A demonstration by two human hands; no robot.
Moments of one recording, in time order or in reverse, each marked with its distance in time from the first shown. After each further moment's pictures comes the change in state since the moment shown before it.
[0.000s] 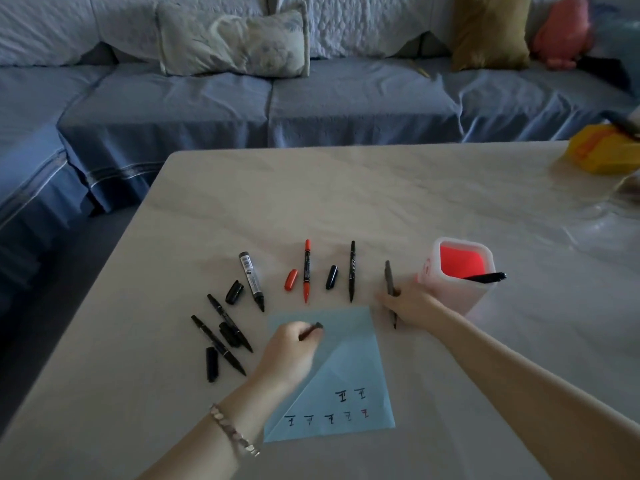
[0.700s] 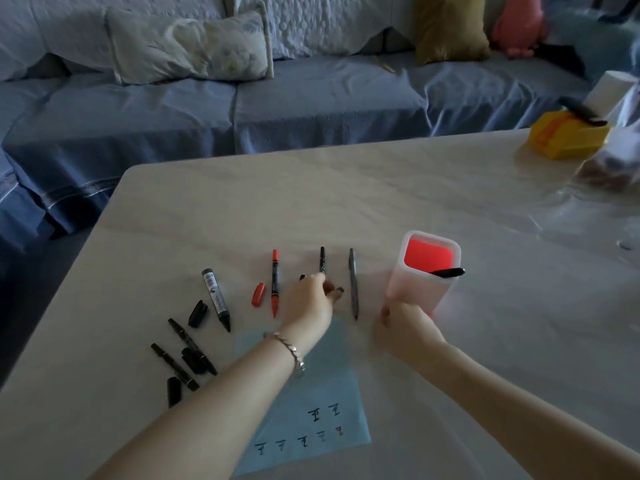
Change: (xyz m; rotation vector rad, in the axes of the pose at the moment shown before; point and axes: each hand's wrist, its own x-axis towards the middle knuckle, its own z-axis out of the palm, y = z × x) left_hand 0.079 0.056 0.047 0.344 0.125 0.146; right_hand -0.032 0.030 0.003 -0.155 0.052 -0.078
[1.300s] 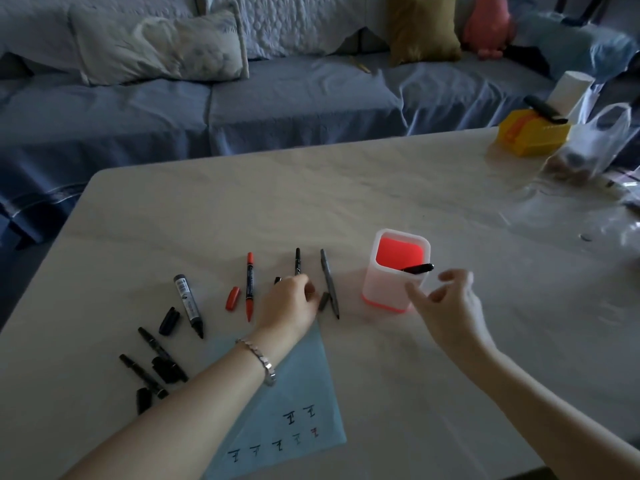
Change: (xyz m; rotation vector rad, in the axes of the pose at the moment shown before) left_hand -0.005 0.011 0.000 0.209 0.014 0.119; right_hand -0.030 0.045 -0.051 0.582 0.581 0.144
